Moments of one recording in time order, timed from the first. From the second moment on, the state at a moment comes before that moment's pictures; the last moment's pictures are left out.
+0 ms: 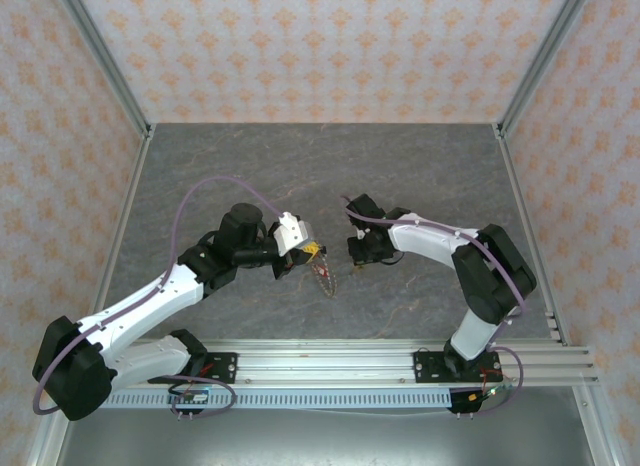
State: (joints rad) left arm -0.61 1.08 0.72 -0.15 0.51 0.31; right arm 0.64 1.69 1.01 -0.61 -0.03 0.42
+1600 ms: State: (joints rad) left arm -0.61 1.08 0.72 -0.15 0.51 0.31; right arm 0.64 1.70 1.01 -0.59 -0.02 0.40
